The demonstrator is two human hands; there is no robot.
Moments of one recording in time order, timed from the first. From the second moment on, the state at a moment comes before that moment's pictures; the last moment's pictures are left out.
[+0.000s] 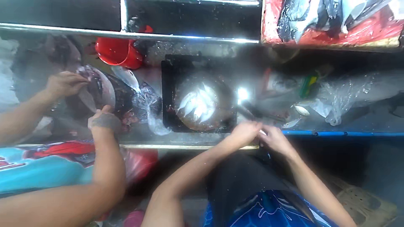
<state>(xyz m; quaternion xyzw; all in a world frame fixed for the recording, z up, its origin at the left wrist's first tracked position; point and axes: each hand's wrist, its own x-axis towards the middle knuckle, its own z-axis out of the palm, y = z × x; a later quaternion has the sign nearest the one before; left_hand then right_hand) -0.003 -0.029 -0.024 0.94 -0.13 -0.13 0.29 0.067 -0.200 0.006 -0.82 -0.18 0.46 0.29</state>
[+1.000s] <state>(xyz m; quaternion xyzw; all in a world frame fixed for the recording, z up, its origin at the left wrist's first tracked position) -0.006 0.036 0.004 0.95 0.05 -0.23 0.19 0.156 -0.272 -0.070 -0.93 -0.07 0.29 0.21</state>
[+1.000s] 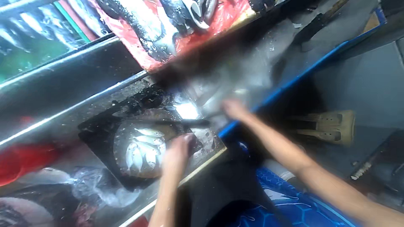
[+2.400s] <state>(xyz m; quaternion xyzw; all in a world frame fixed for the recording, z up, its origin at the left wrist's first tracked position) 0.009 -0.019 -0.006 0.93 -0.01 -0.28 0.26 0.070 -0.184 -0.014 -0.79 -0.07 0.37 0.48</state>
